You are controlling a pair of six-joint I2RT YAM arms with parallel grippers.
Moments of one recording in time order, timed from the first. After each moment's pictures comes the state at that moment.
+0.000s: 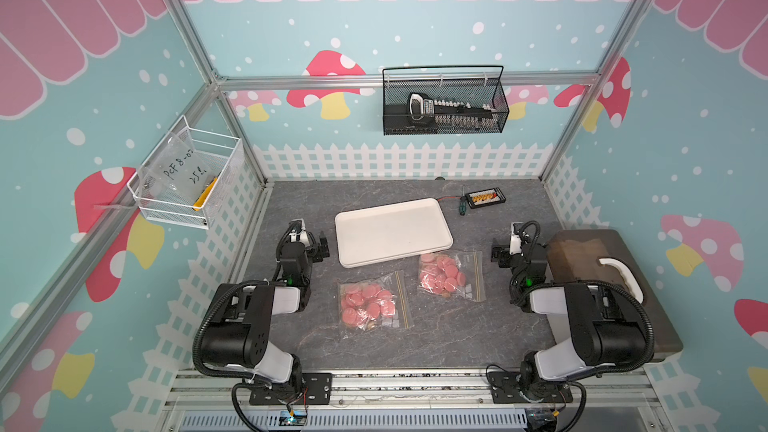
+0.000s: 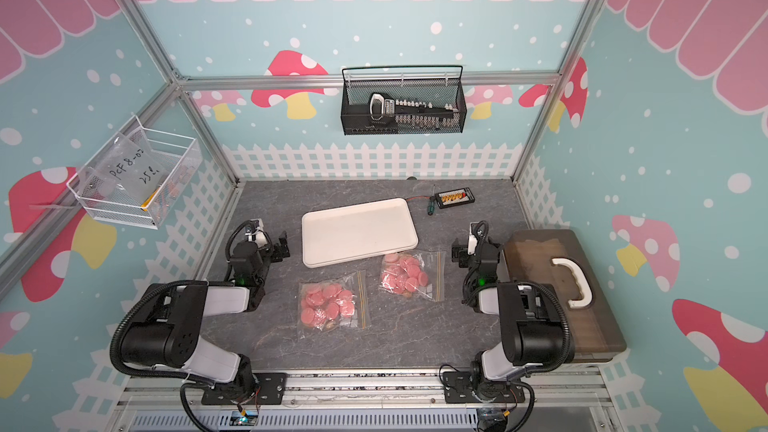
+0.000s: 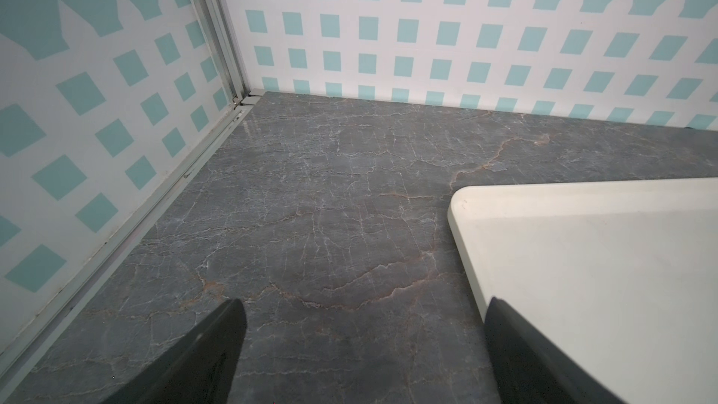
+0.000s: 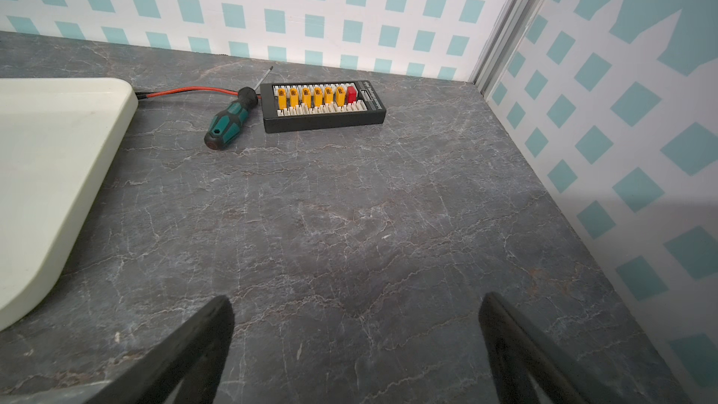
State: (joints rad) left arm -0.03 1.54 0.40 0.86 -0.16 -0.08; right arm -0.02 1.52 0.37 0.83 0.09 -0.11
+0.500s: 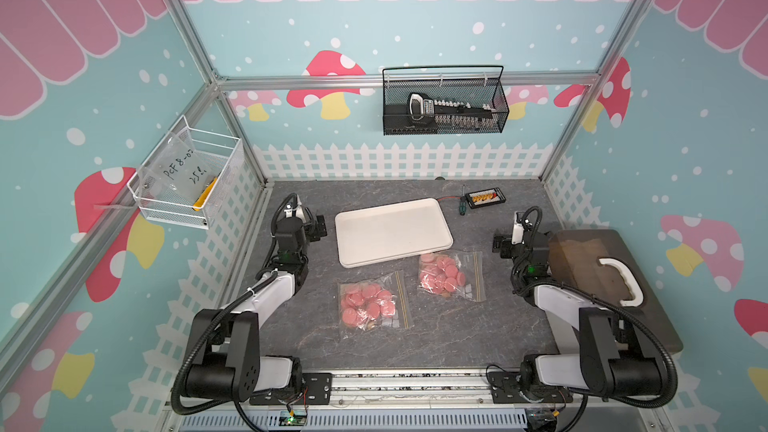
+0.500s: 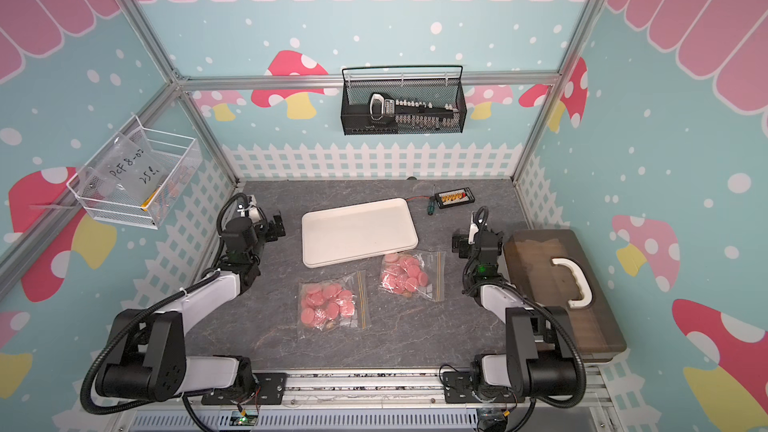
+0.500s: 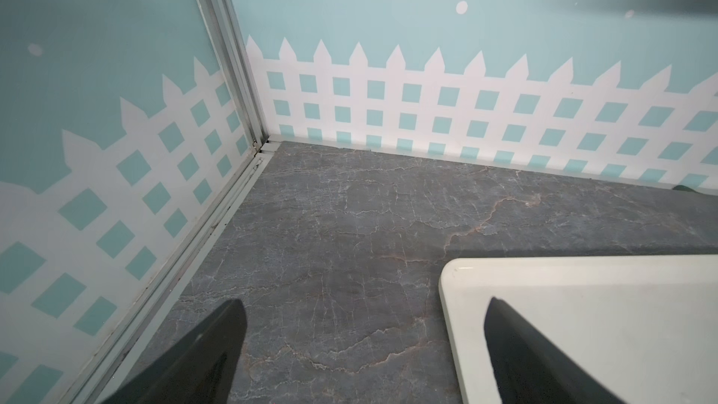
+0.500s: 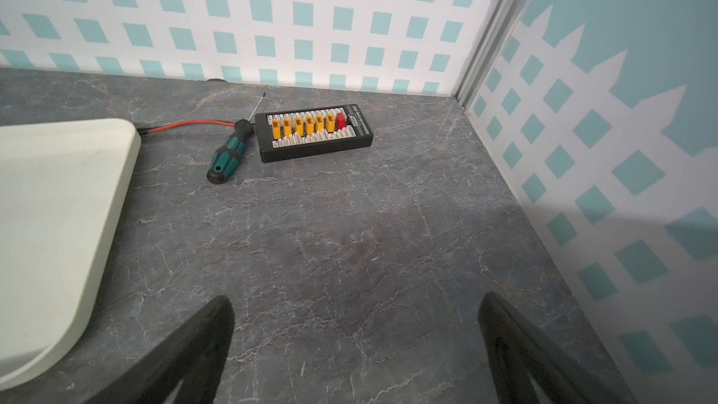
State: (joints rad) left arm -0.06 1.34 0.71 0.36 -0.23 -0.10; right arm 0.02 1.32 0.51 0.46 0.17 -0.05
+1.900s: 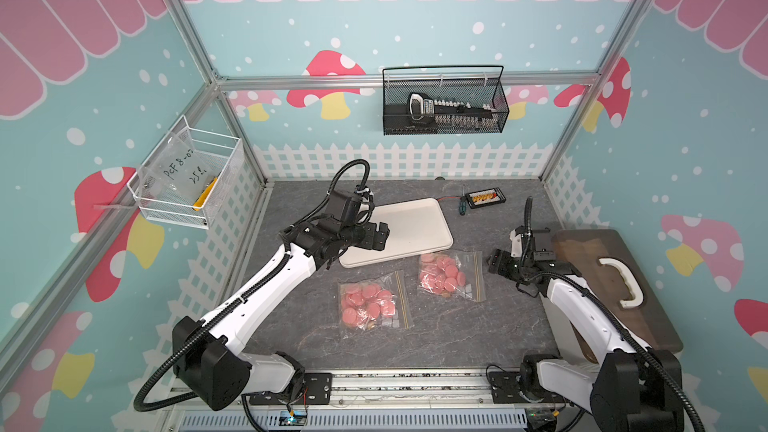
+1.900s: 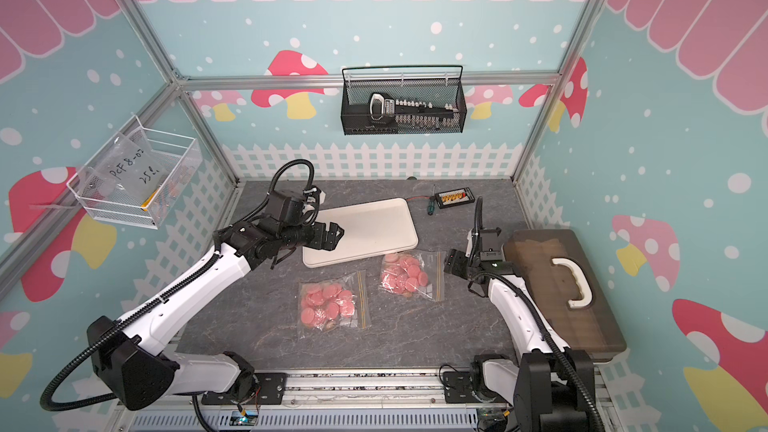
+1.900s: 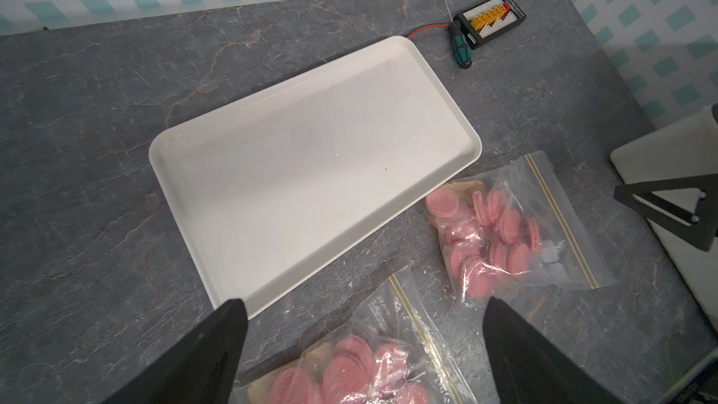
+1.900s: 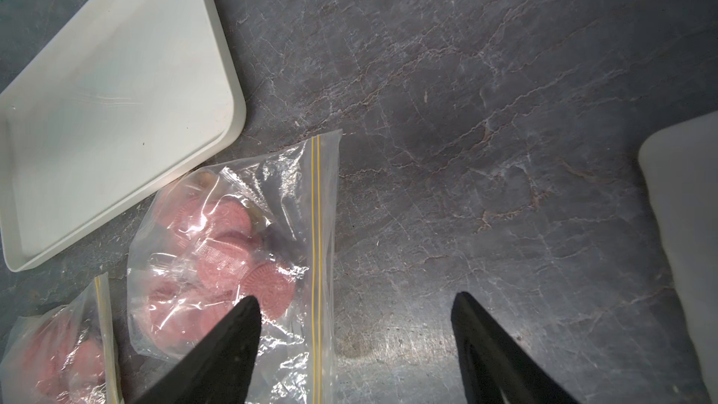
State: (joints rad) left arm -0.53 1.36 1.27 -0.67 0.02 -0.26; right arm 0.05 1.16 0.72 -0.52 -0.16 0.38
